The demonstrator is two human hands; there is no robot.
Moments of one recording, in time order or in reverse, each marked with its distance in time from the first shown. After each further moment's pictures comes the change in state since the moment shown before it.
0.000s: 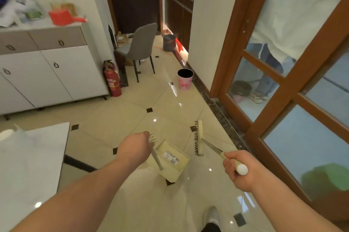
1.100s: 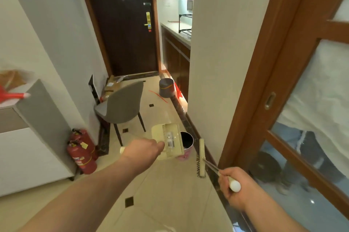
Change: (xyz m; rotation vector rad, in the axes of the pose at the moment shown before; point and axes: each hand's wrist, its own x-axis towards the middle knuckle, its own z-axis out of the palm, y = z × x) left_hand 0.746 0.160 -0.173 0.499 0.106 0.446; right_hand 0.339 -0.634 0.273 -0.010 -0.026 -0.043
